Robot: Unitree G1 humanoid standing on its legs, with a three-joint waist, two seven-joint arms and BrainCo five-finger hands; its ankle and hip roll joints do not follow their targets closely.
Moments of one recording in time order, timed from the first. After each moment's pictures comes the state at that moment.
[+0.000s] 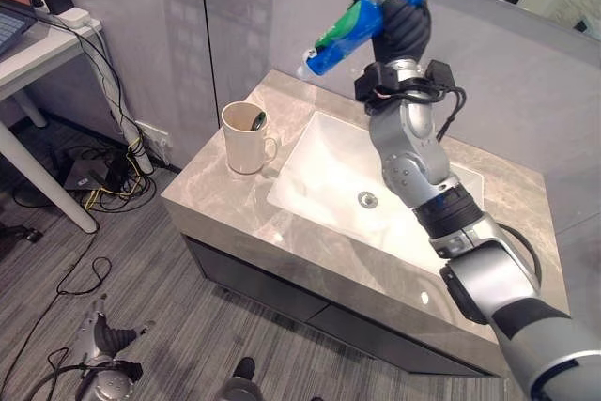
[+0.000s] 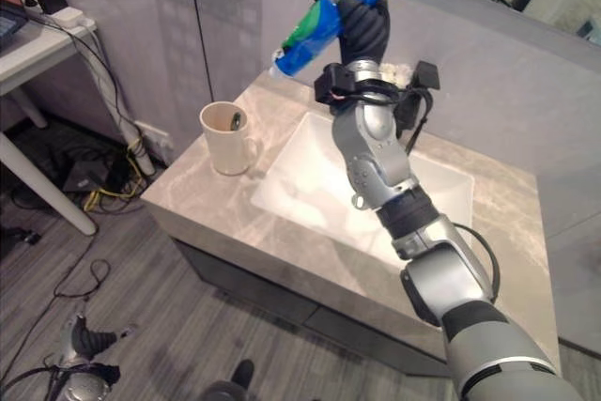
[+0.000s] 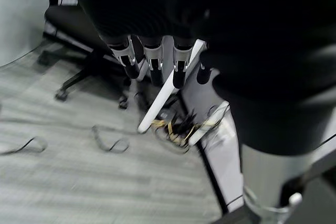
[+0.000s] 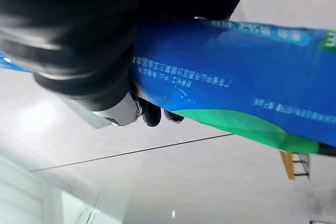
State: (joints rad) left arm 0.16 0.50 -0.06 0.74 0.10 -0.12 0.55; right arm -1.07 -0.29 0.43 0.37 0.89 -0.34 -0.39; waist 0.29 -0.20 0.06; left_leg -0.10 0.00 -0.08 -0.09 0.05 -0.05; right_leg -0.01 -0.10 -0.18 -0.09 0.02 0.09
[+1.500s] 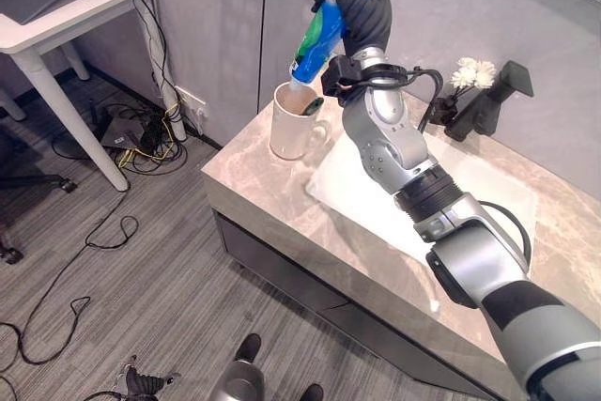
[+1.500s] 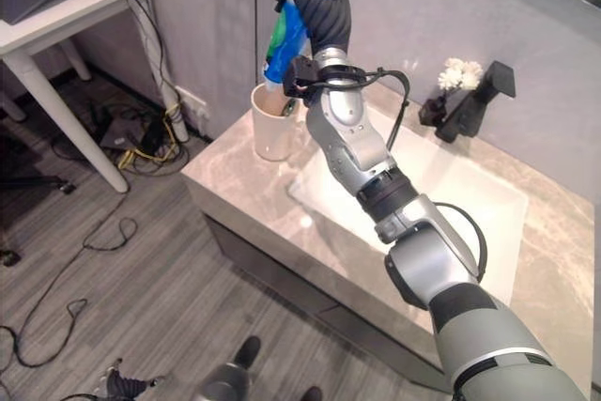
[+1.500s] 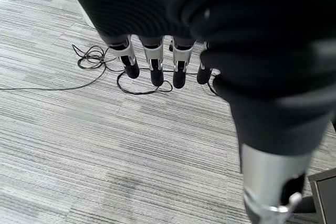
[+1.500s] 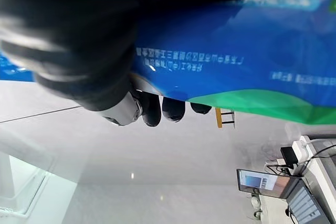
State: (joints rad) left arm 0.06 0.38 -0.17 1.13 0.01 -0.08 0.49; right arm -1.20 -0.25 0.49 0.52 0.80 -0.31 -0.39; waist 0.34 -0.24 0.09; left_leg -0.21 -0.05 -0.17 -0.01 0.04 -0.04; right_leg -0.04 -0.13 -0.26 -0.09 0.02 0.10
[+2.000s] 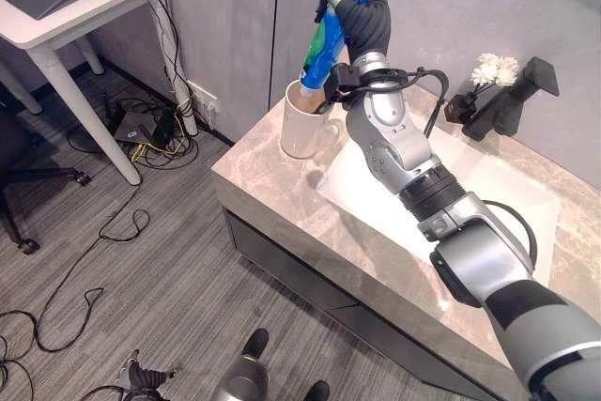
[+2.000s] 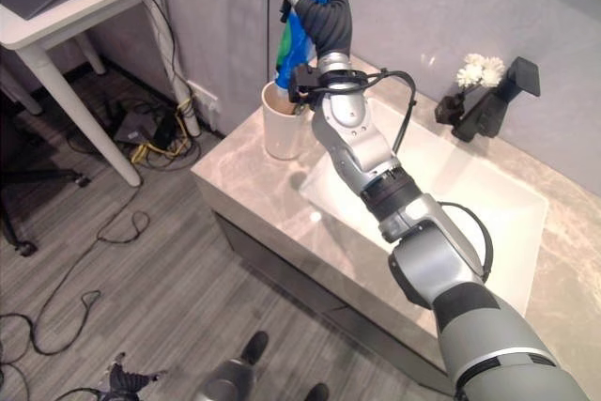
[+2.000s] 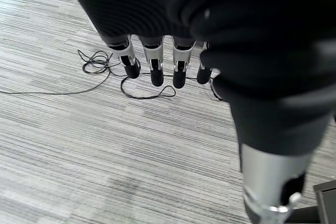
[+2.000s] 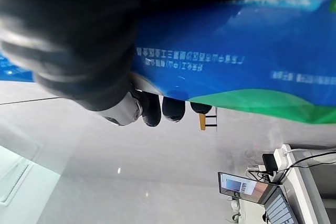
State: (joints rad) left arm 0.04 0.38 -0.18 1.13 0.01 -0.08 0.49; right arm -1.20 -0.28 0.53 0.56 0.73 -0.30 -0.39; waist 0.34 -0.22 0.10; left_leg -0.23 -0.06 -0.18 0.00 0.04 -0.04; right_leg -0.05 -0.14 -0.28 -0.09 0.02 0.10
